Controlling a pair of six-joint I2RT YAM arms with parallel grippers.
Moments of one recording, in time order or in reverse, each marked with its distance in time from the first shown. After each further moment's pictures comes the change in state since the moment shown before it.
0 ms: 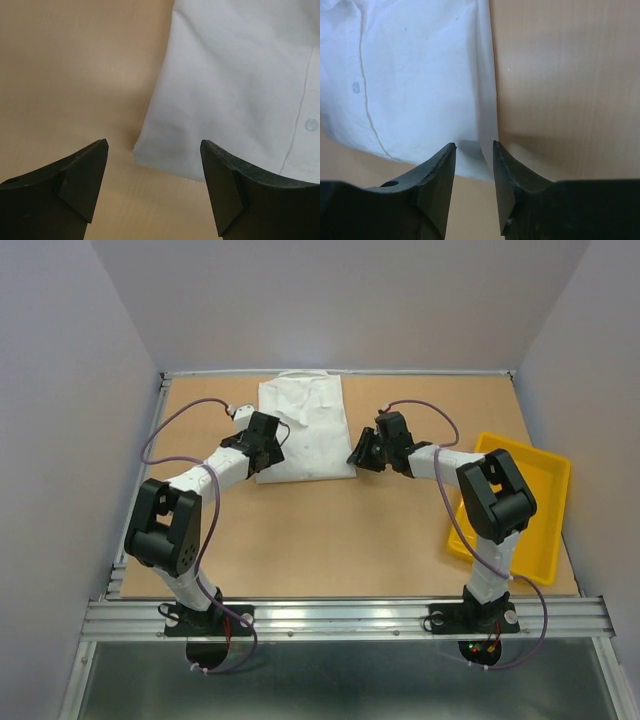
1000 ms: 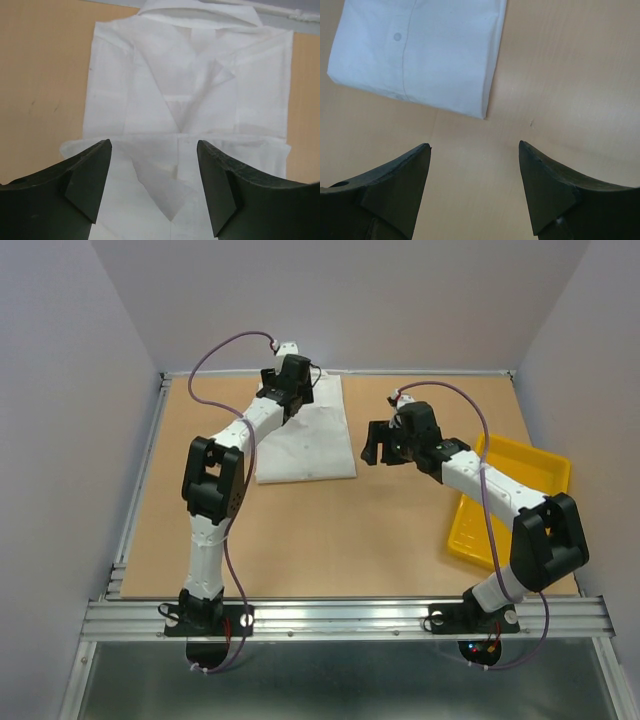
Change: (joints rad) left arm -0.028 0.535 0.776 0.043 -0.002 0.286; right arm 0.000 -0.362 -0.045 -0.246 0.054 -0.342
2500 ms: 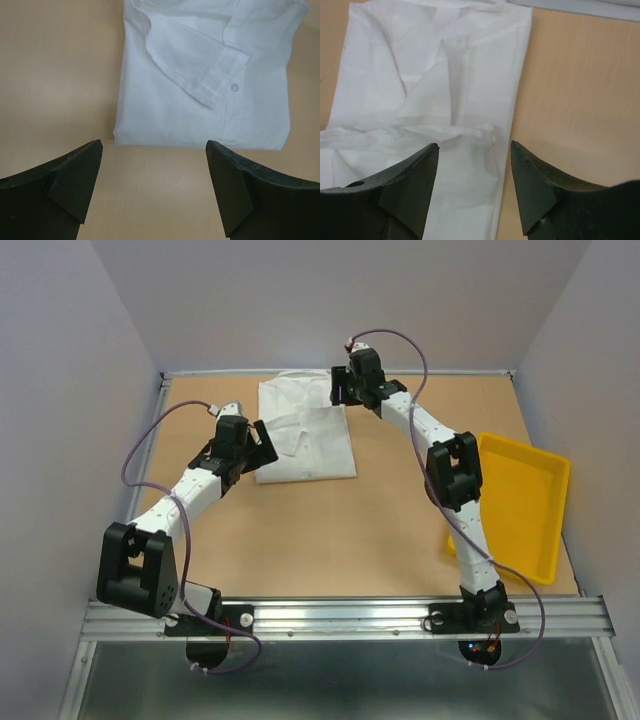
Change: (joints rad) left arm 0.142 -0.824 -0.945 0.090 0.335 -0.193; right arm 0.002 0.893 1.132 -0.140 0.121 -0.085
